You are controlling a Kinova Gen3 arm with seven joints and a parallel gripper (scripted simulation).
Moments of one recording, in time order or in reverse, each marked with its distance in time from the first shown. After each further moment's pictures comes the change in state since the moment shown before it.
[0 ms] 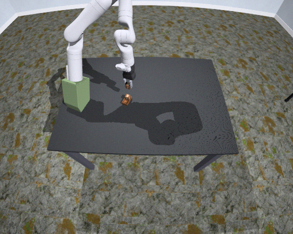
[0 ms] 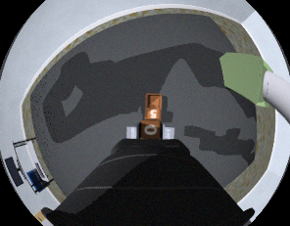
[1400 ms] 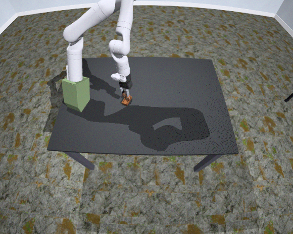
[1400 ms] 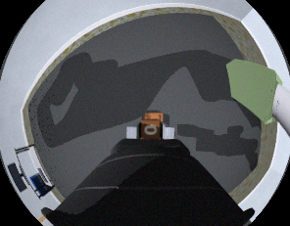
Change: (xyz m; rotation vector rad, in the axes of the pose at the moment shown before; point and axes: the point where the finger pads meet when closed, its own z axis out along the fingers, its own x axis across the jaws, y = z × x) arm 0.002 -0.052 0.031 -0.002 -0.018 0.029
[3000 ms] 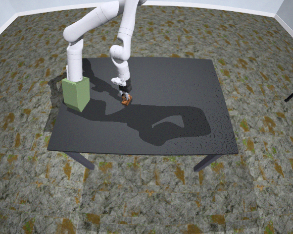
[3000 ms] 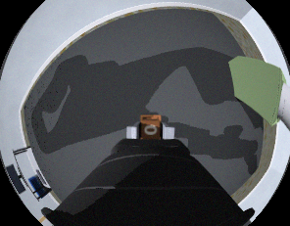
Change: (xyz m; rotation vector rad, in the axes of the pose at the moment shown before) arm 0.007 -0.004 0.031 0.004 0.018 0.006
